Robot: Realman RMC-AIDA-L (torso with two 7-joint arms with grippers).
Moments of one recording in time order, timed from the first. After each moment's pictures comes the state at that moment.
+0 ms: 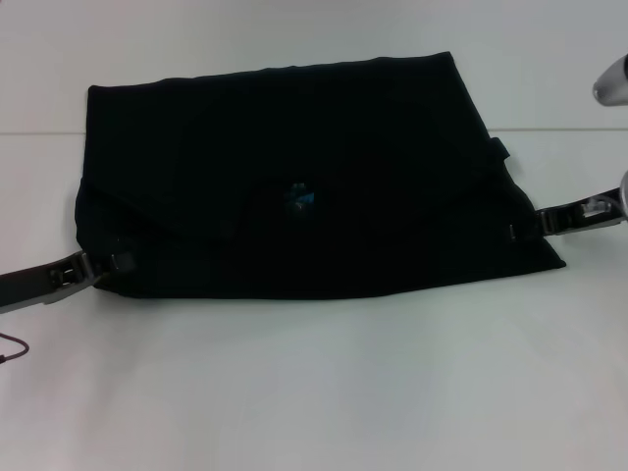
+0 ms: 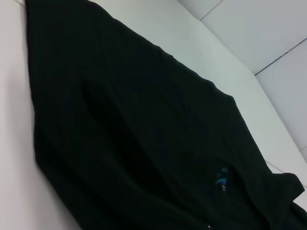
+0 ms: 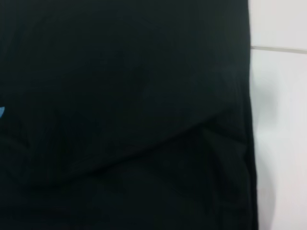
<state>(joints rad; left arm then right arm) -0.52 -2.06 0.33 0.64 2.25 1.32 -2.09 0.82 2.00 -0.93 -0.65 -2.65 -0.98 2.54</state>
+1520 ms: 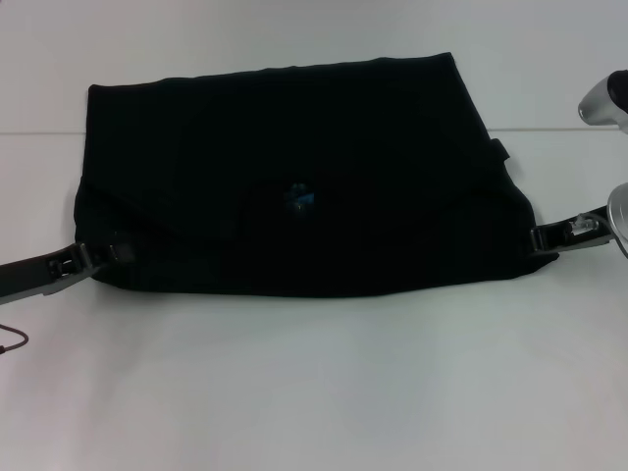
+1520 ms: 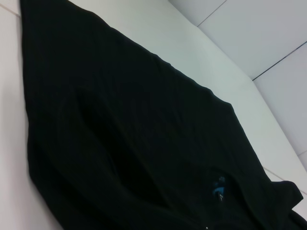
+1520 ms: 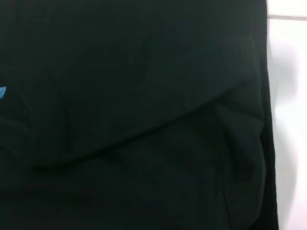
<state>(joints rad) -0.53 -2.05 0.32 0.64 2.24 1.32 -2.09 0.84 2.00 -0.93 -0.57 -2.65 -0.96 2.55</state>
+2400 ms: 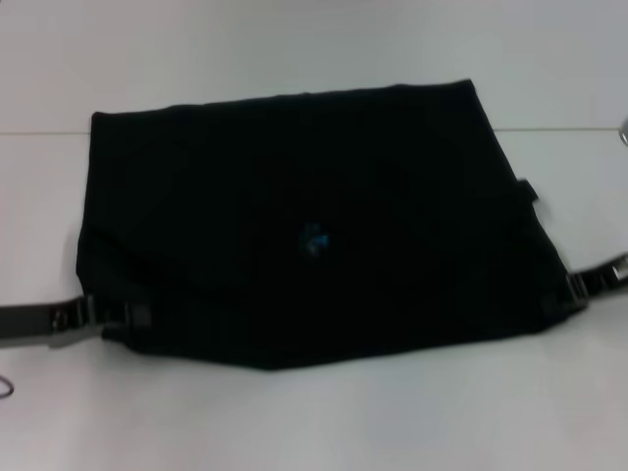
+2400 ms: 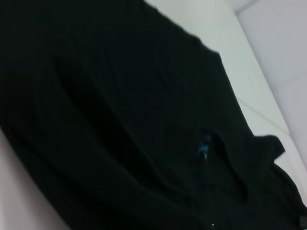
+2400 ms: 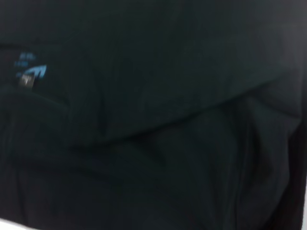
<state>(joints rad) -0.53 -2.03 0.32 0.70 2.42 1.58 -2.19 0.76 1.98 -0.87 -0.73 -2.65 -1.35 2.48</state>
